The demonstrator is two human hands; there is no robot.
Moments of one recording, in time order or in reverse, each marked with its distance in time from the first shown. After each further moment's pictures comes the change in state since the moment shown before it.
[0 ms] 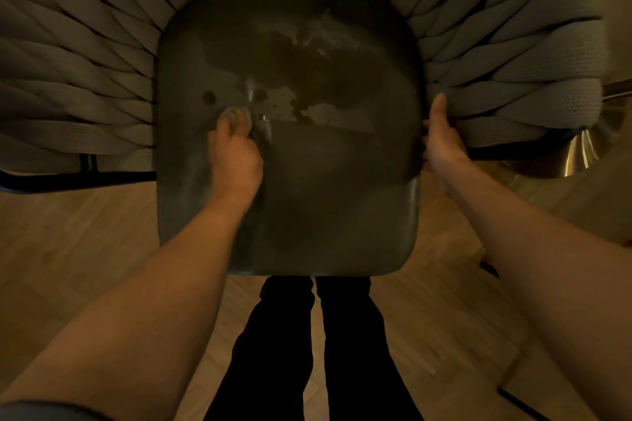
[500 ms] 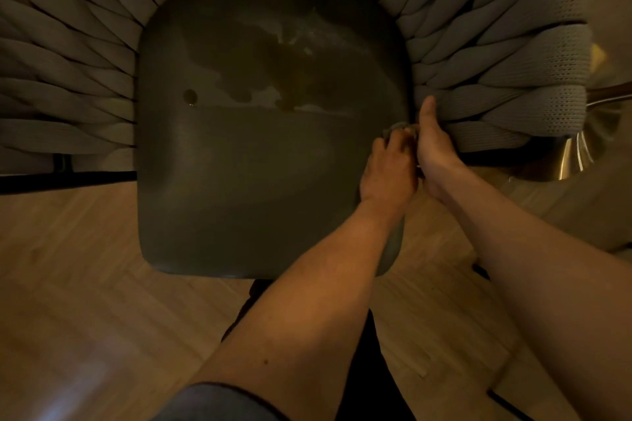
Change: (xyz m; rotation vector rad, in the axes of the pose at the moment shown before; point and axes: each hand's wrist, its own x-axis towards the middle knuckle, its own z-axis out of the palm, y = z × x) left_hand -0.079 0.193 0.106 0.024 -0.425 0.471; right_hand -0.045 -0.020 -0.004 0.058 -0.071 -0.006
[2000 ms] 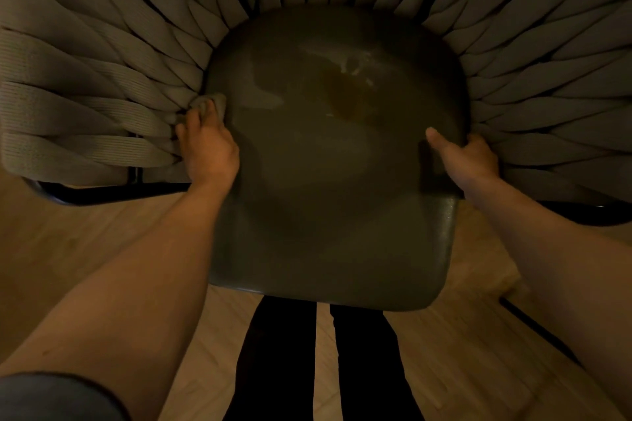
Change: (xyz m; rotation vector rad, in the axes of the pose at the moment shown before) left_hand -0.054 -0.288 -0.161 0.208 0.464 -0.671; right_hand 0.031 -0.027 0.029 -0.296 0.132 -0.157
